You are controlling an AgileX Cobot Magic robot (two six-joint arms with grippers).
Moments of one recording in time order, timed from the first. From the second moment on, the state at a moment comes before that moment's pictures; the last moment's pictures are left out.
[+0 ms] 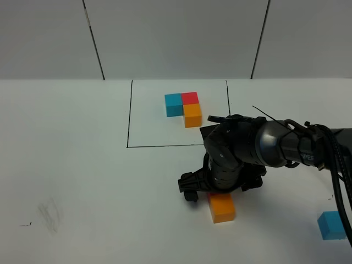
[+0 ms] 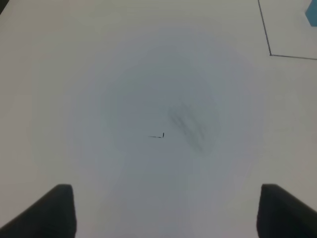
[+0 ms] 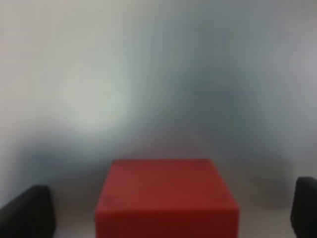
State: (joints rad) left arm 0.14 -0.01 -0.51 -0.06 1.07 -0.01; right arm 0.67 2.10 -1.32 -0.22 0.69 0.66
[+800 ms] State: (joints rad) left arm 0.14 -0.01 -0.51 -0.06 1.07 -0.01; right arm 0.67 1.82 -1.40 -0.28 0.74 0.52
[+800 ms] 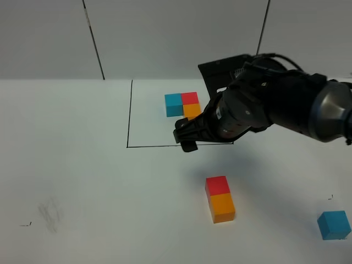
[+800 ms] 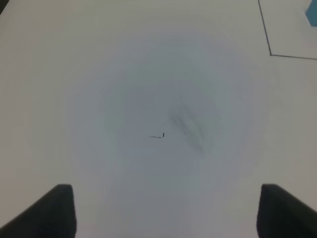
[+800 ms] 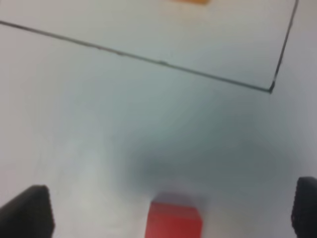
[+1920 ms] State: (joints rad) left arm 0.14 -0.01 -0.51 -0.06 1.07 -0.01; right arm 0.67 1.18 -1.40 -0.61 1.21 0.30
